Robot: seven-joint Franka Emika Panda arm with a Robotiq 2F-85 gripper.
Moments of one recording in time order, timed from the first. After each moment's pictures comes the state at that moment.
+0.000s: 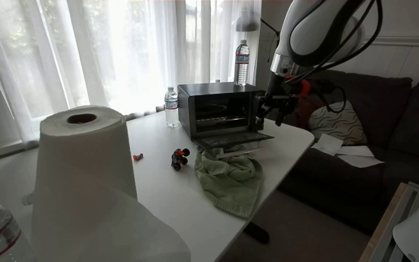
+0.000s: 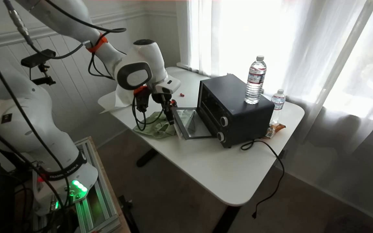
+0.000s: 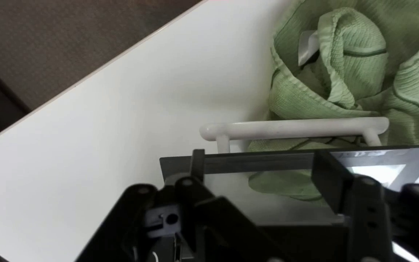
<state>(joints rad) -0.10 -0.14 0.05 -2.75 -0.04 2.78 0.33</state>
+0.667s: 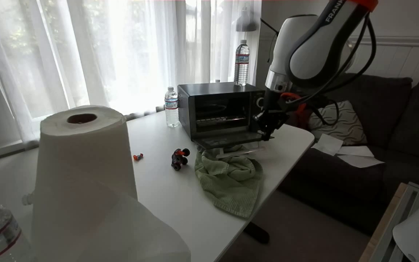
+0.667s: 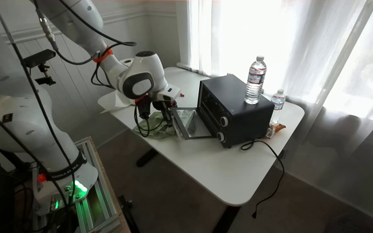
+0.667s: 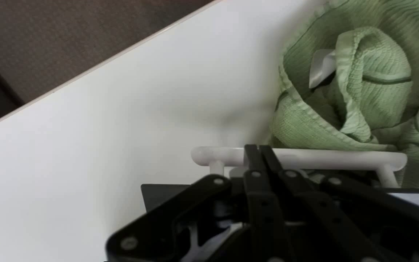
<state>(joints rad) -0.09 -0.01 0.05 -2.75 -0.17 2.90 0.39</state>
